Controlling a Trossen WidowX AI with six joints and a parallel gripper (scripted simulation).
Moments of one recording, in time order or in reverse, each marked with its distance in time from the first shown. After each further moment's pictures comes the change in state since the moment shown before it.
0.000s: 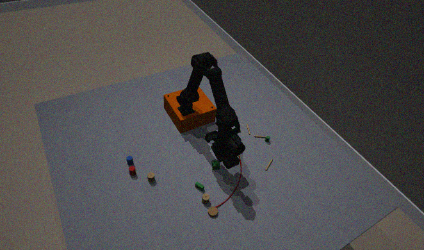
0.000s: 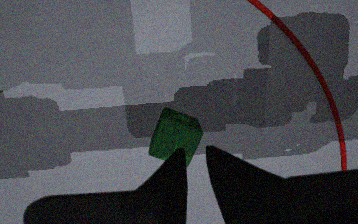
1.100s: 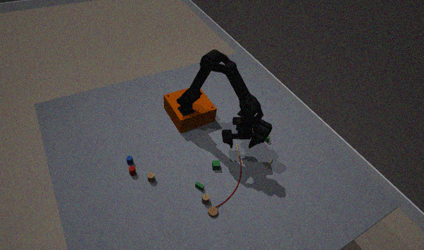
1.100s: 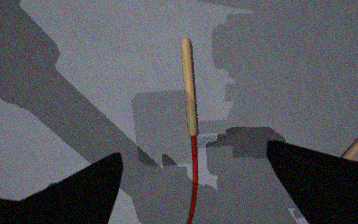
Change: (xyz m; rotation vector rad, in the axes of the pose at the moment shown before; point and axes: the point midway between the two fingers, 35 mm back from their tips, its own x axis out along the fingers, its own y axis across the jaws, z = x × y) arm 0.002 0.019 0.128 -1.118 -0.017 0.010
